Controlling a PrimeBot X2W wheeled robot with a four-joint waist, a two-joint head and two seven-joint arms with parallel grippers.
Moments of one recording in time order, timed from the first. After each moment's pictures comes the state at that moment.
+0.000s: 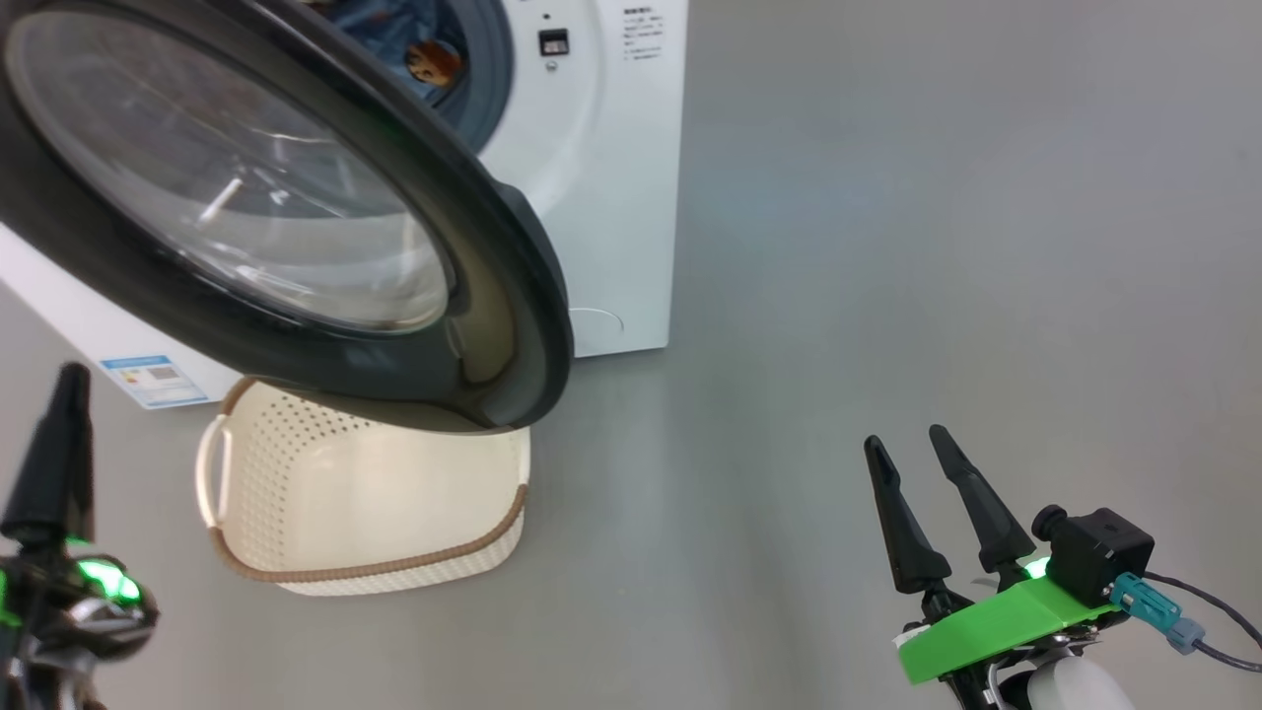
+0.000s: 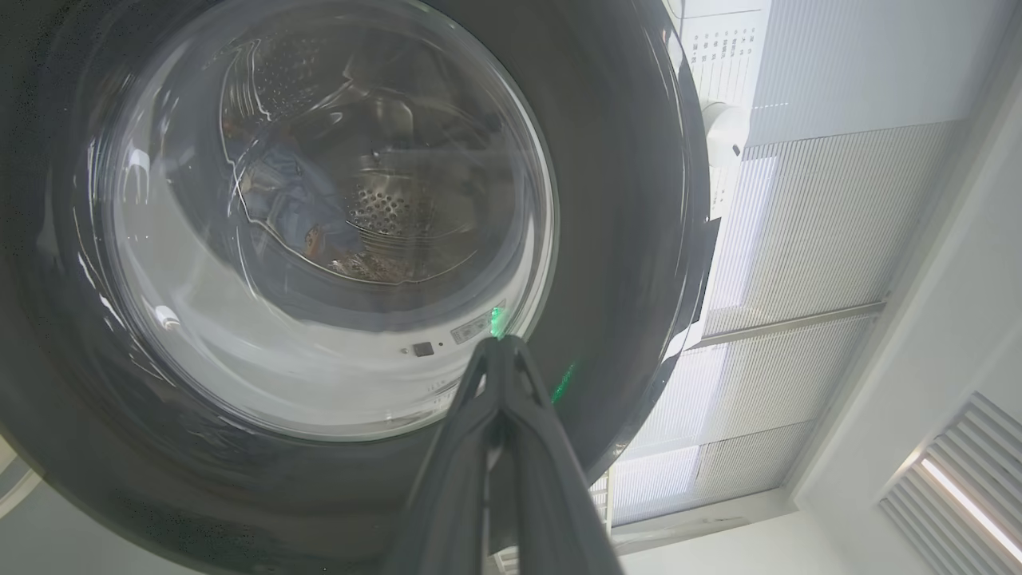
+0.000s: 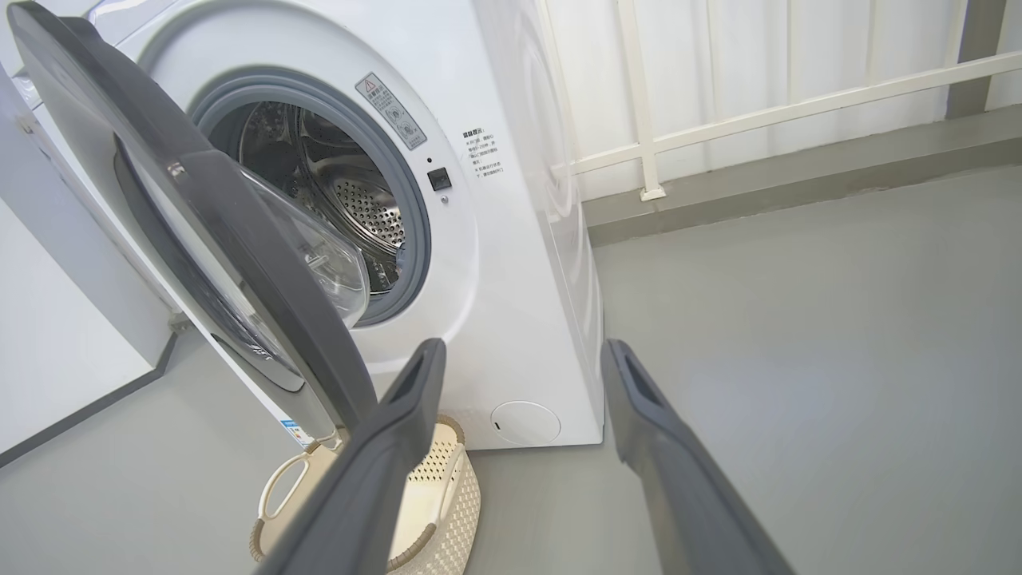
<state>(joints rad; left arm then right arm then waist) -0.24 0.02 0.39 -0.01 -1.55 -0.12 0.37 -0.14 -0.07 0.12 0.19 0.38 0.12 -0.26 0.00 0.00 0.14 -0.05</state>
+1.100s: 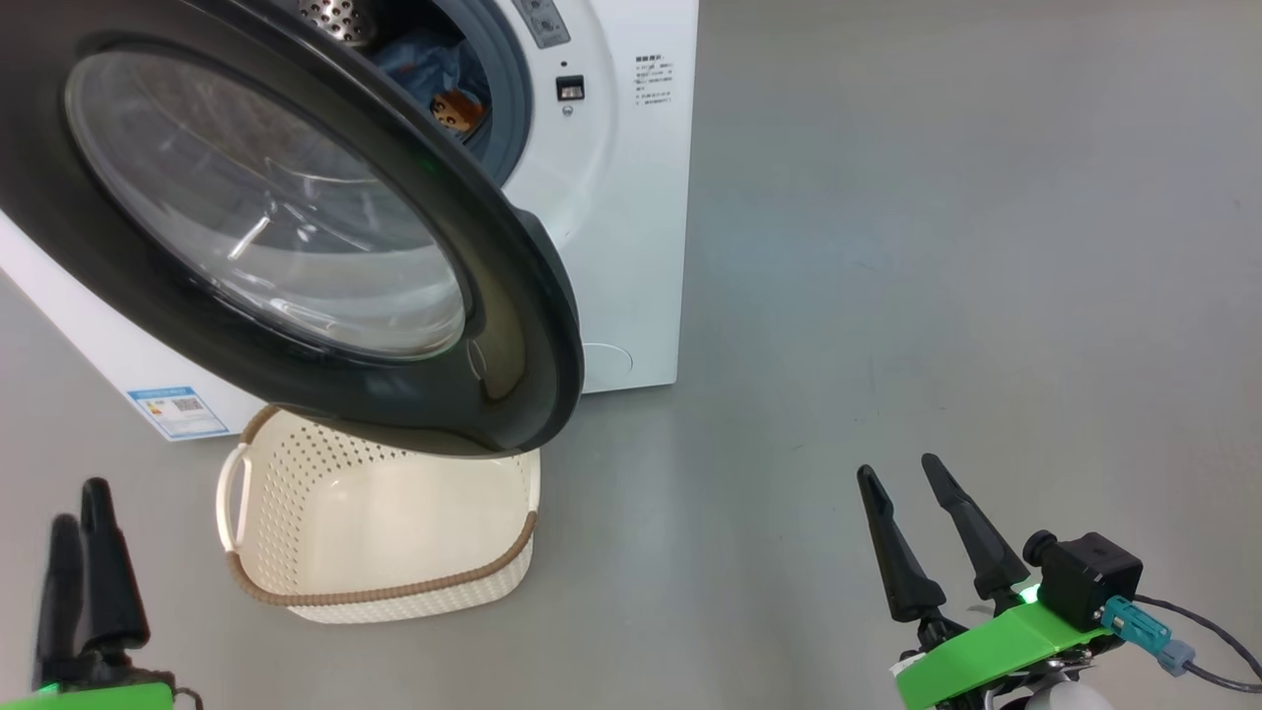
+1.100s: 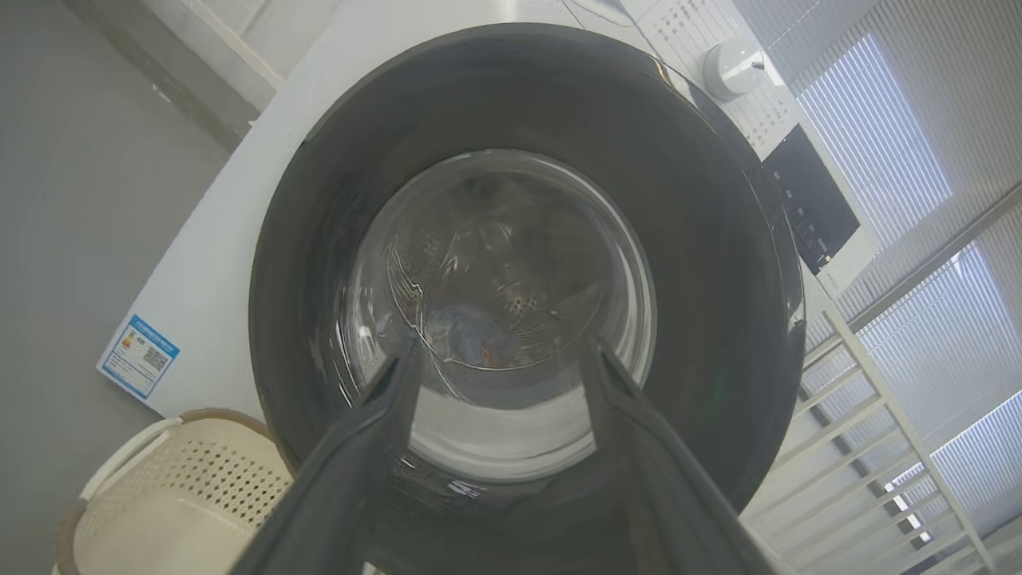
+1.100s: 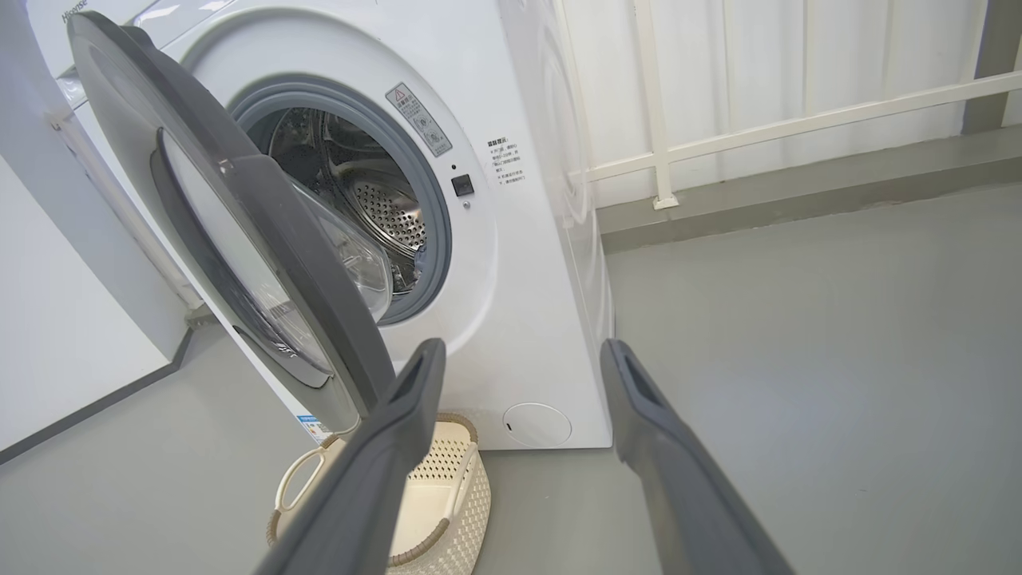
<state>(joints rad) 0.04 0.14 0.11 -0.08 -1.08 -0.12 -0.26 -0.10 -0.08 0.14 0.19 0.38 0.12 -0.26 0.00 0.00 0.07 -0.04</state>
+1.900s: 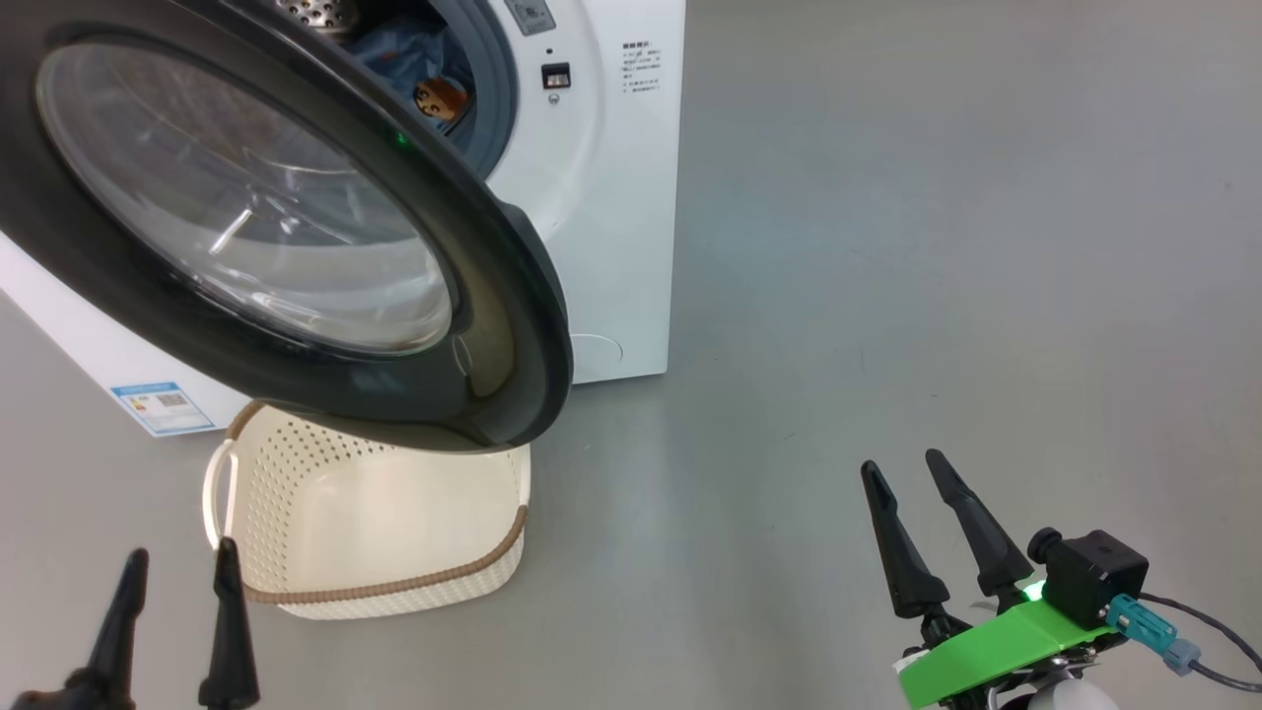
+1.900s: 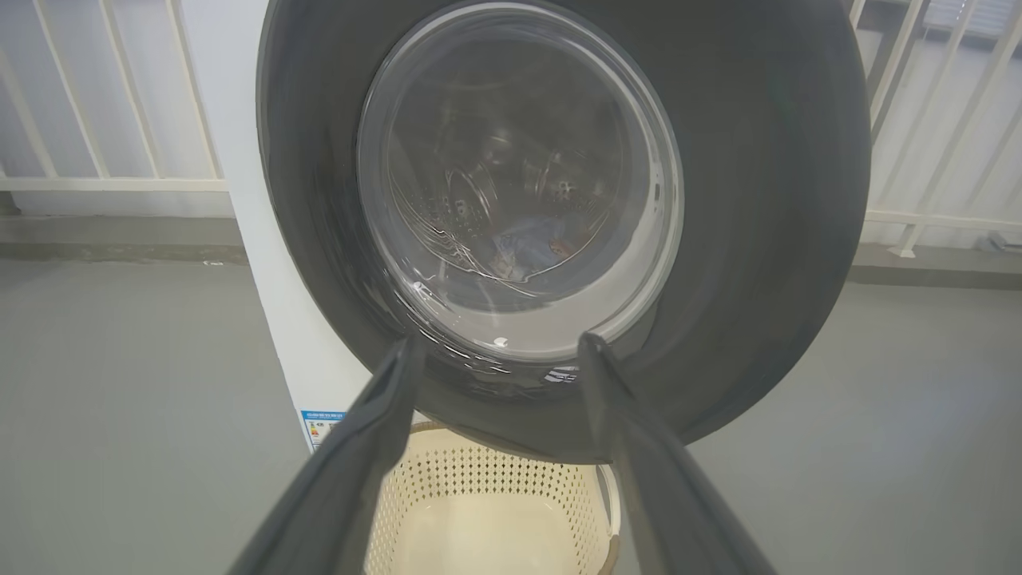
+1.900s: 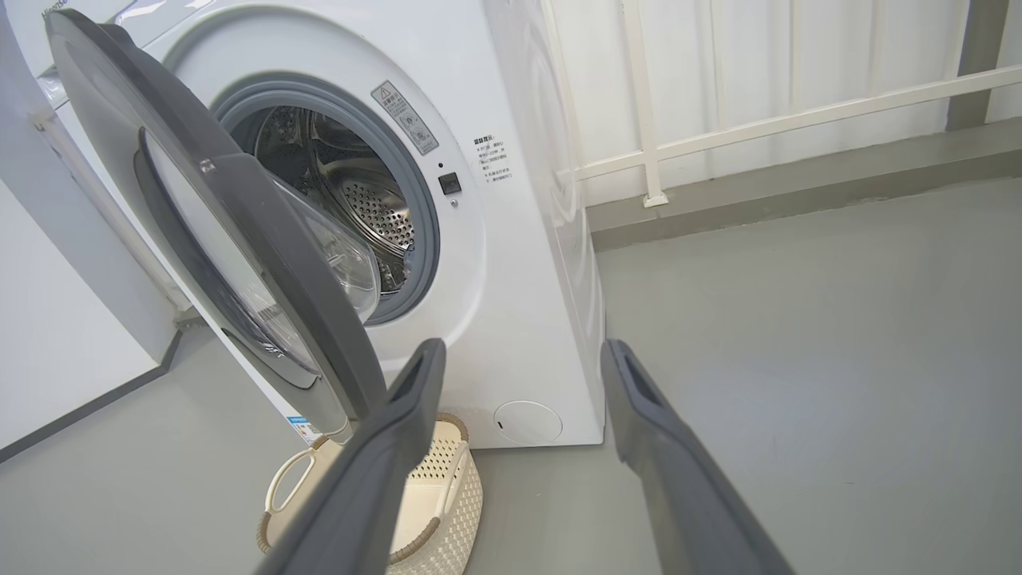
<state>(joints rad) 0.11 0.08 0.13 -0.05 -0.23 -0.13 -0.26 -0.10 -0.08 0.14 0.18 0.38 0.12 -0.26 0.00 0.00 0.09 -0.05</state>
